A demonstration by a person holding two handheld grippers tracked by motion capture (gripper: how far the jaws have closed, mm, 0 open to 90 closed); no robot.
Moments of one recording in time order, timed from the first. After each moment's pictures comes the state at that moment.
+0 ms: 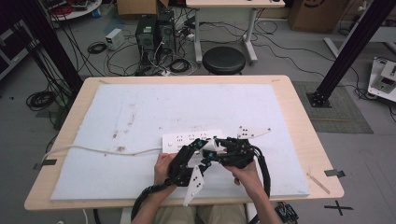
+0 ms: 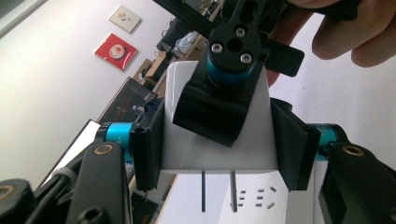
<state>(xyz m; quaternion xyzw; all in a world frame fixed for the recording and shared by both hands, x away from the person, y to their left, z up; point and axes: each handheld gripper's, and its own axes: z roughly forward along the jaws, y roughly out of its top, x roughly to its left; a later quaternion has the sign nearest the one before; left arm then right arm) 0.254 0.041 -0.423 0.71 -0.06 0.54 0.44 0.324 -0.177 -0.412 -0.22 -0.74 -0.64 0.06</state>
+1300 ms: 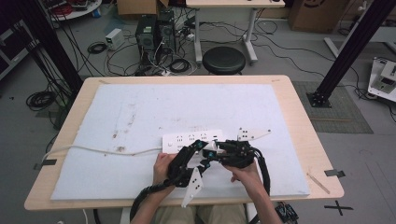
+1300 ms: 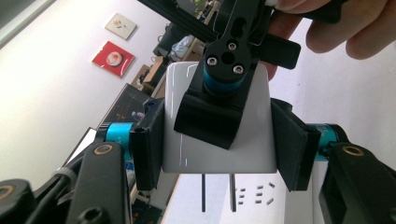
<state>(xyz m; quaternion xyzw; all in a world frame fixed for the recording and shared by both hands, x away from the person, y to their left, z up) 0.254 0.044 -0.426 0.72 -0.08 0.54 0.44 0.321 -0.177 -0.414 -0.20 -0.74 -0.64 0.06</state>
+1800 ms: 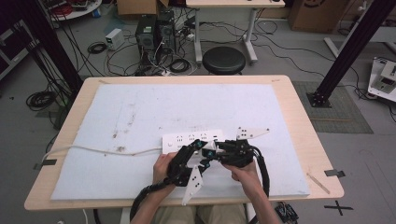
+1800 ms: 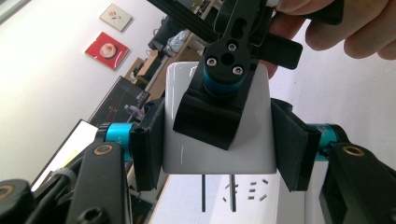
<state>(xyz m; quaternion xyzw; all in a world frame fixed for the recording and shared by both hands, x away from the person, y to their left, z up) 0.256 0.044 -0.426 0.73 -0.07 0.52 0.44 0.324 -0.176 -0.415 -0.22 -0.74 -0.63 0.07</state>
